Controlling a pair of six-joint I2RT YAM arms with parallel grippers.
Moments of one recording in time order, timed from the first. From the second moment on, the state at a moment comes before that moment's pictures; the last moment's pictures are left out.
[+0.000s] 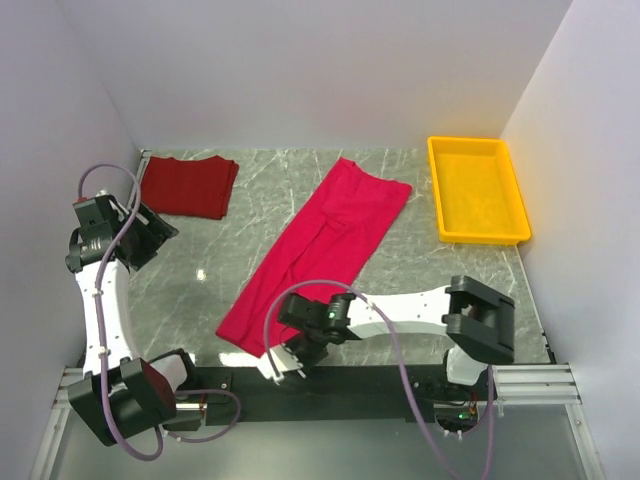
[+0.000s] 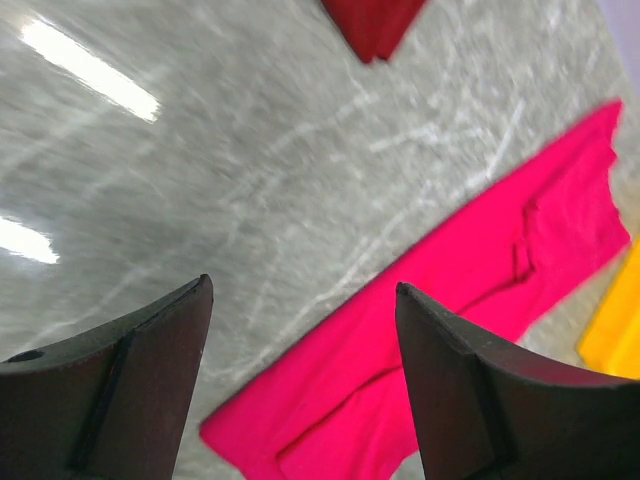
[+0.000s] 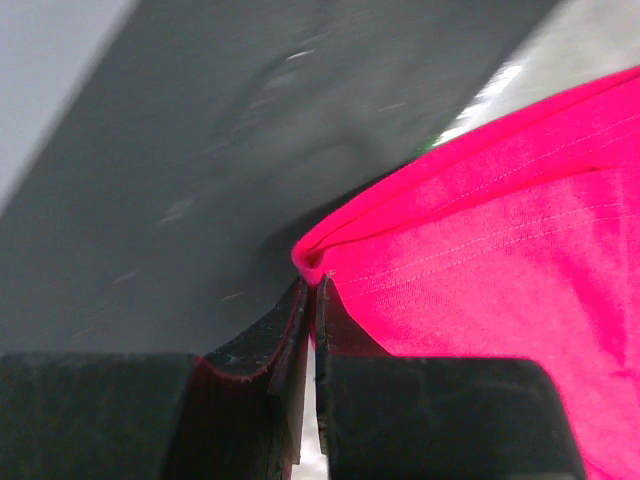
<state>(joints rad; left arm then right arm) 0.41 1.07 1.03 -0.76 0.26 -0.49 1.30 1.67 1.02 -0.48 -0.44 -0.90</state>
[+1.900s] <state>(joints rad) -0.30 2.48 2.05 -0.41 0.46 -0.55 0.01 1.33 1.12 -0.52 -0.67 -0.08</state>
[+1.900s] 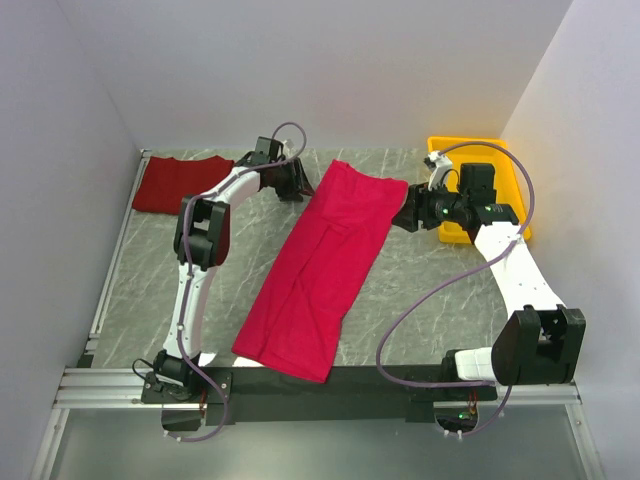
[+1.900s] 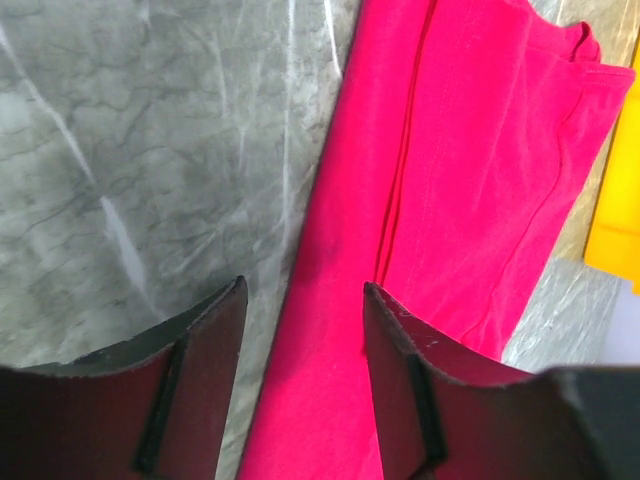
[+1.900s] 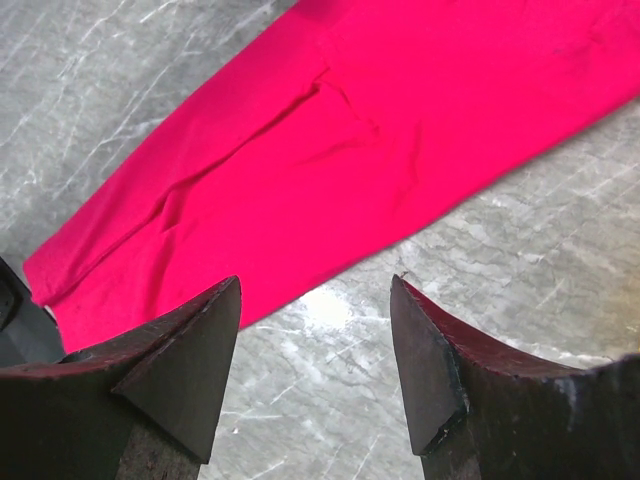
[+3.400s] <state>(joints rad) -0.26 2.50 2.02 -0.34 0.47 -0.64 -0.02 1.31 1.09 -0.50 -0.67 -0.06</state>
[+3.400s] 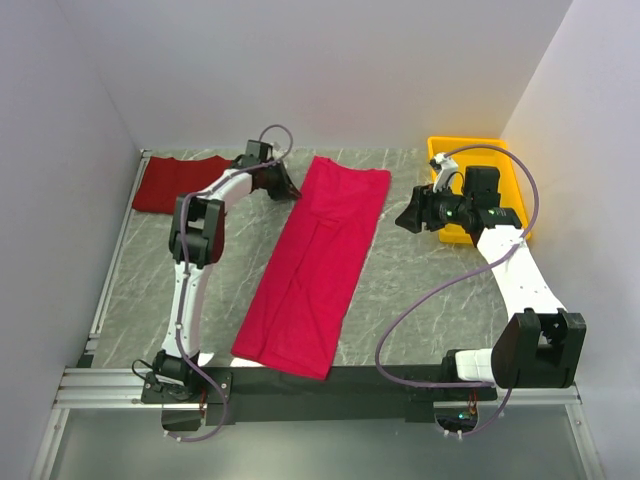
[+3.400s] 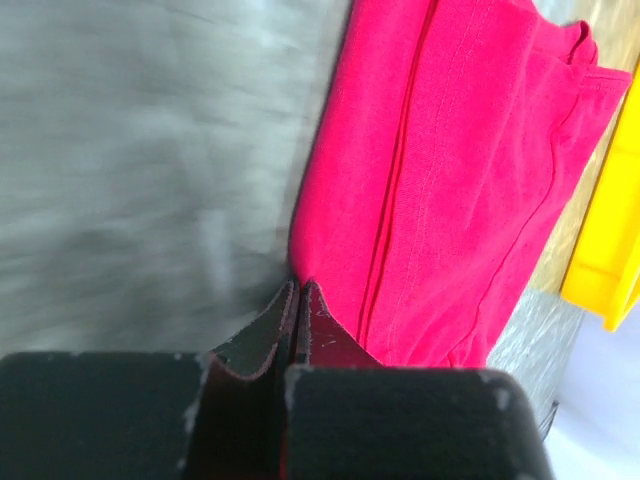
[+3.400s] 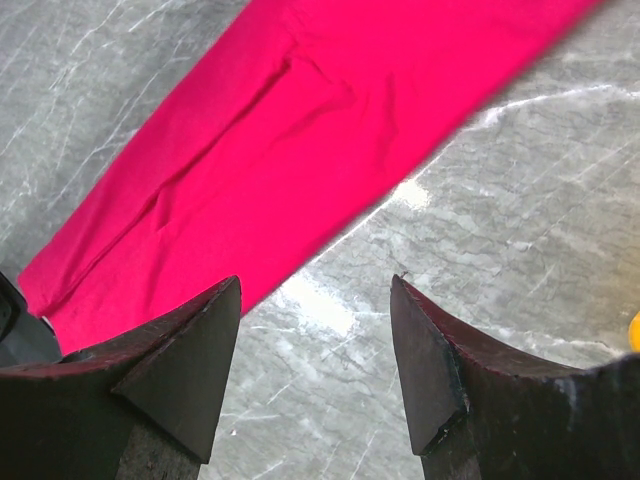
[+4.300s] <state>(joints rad) -0.05 2.30 1.69 -0.23 0.29 -0.82 0.00 1.42 1.14 -0.58 -0.60 -0.19</state>
